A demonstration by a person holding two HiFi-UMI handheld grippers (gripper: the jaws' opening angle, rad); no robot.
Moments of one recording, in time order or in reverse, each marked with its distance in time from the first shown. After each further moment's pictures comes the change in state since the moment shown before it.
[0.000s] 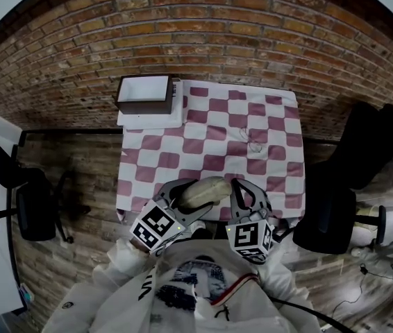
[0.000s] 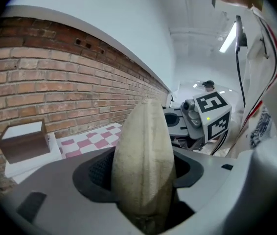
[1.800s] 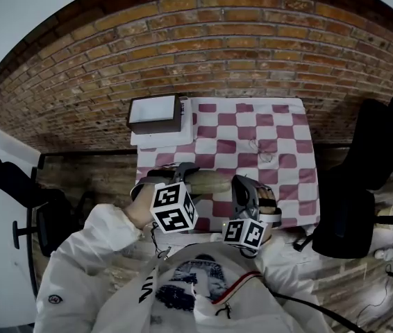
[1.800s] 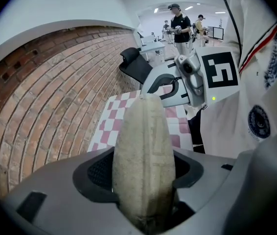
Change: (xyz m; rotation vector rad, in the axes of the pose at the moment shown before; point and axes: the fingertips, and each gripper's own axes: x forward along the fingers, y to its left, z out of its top) left arm 0.008 0.063 0.002 0.680 0.630 0.046; right arm 0.041 -0.005 0.003 -0.310 0.003 -0.162
